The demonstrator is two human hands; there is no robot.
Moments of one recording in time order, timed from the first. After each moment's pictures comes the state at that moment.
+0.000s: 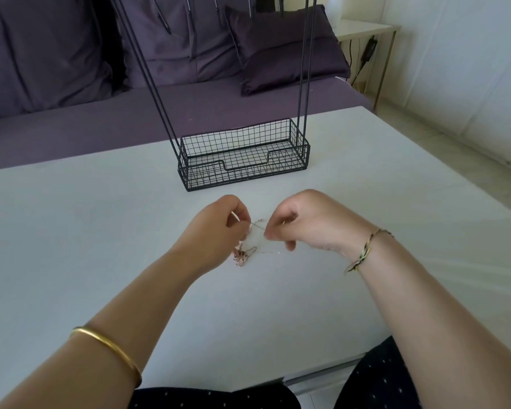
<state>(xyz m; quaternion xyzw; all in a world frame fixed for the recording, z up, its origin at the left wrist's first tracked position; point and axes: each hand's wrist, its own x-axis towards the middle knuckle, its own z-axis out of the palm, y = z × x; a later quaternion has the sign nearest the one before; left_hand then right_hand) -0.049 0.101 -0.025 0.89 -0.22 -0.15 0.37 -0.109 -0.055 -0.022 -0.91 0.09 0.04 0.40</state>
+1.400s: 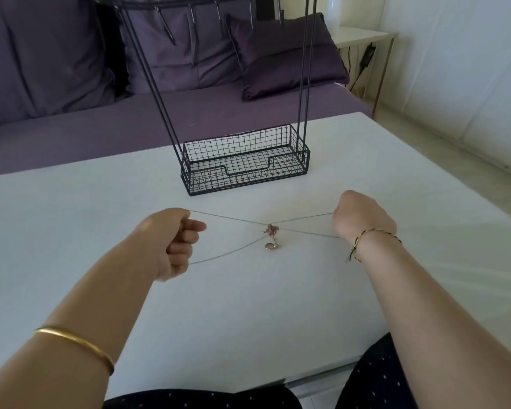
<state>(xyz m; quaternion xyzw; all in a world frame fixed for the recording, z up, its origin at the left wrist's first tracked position) -0.023 0.137 -0.011 0.70 0.19 -0.31 0.61 -0.107 -0.094 -0.036 -0.90 0.39 0.00 0.20</state>
